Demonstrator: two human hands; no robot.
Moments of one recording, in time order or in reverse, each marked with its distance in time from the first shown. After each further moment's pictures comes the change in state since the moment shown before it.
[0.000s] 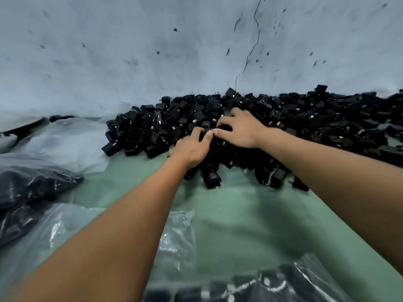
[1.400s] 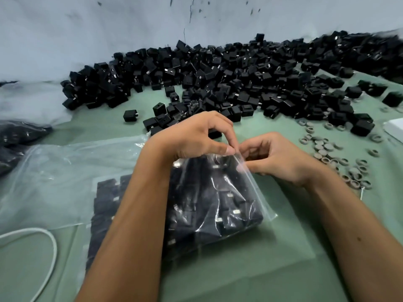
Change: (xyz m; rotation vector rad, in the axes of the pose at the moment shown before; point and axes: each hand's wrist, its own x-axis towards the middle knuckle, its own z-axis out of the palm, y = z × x) left_hand -0.269 0.109 -0.021 -0.153 -0.599 0.648; right_hand -0.380 -0.012 -0.019 1.097 -0.140 0.082
